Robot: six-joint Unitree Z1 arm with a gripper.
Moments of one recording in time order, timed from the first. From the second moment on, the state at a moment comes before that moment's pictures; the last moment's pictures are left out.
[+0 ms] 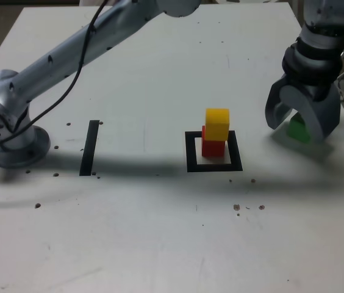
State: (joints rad) arm 0.00 2.57 -2.51 1.56 0.14 0.72
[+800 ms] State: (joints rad) arm -0.01 2.57 -2.51 1.56 0.16 0.71
